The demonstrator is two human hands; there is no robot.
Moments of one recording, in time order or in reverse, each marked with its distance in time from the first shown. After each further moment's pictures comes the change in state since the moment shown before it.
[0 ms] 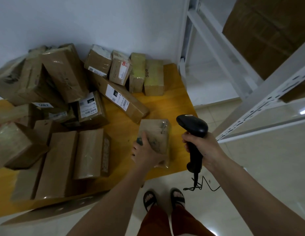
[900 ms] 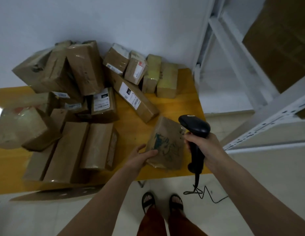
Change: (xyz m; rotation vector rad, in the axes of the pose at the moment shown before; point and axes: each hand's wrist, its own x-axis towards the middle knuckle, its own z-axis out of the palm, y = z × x) left_hand -0.016 -0.049 -0.019 -1.187 -0.237 -0.131; right_hand 0.004 -0.013 0.009 -0.073 -0.099 -0.007
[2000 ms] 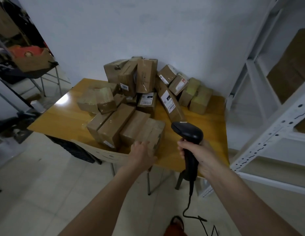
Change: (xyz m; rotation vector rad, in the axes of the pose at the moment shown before) left_hand -0.159 -0.050 -0.009 0.974 0.587 0.322; right_hand -0.128 0.028 0.015 -0.160 -0.384 -0.149
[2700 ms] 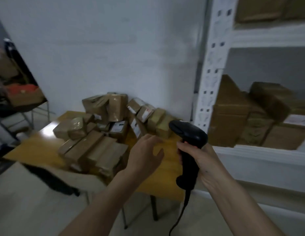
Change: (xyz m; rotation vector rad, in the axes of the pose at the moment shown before) left_hand -0.121 0.226 0.002 -0.050 0.445 0.580; right_hand -0.103 -0.085 -0.180 0.162 -0.064 -0.315
